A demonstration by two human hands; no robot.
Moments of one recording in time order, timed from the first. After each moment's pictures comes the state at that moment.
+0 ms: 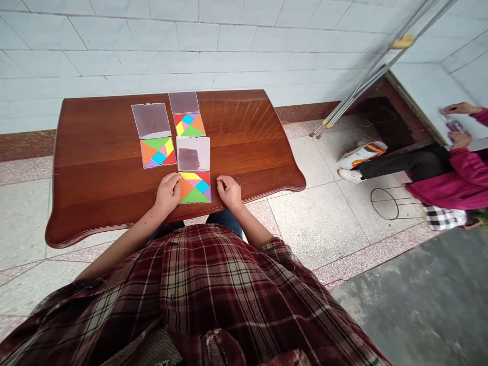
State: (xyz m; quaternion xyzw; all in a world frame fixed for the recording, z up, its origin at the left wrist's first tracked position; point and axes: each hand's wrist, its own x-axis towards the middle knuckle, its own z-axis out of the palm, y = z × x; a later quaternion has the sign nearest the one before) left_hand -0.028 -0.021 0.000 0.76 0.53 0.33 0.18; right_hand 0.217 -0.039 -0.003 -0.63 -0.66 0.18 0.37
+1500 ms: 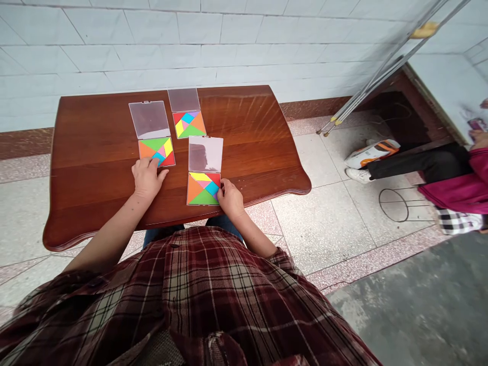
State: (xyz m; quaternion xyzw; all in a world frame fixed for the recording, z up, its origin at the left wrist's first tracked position) left_hand -0.069 0.028 0.026 0.73 0.64 0.22 0.06; right_hand 0.209 -0.053 0.023 -0.71 -0.63 0.23 0.21
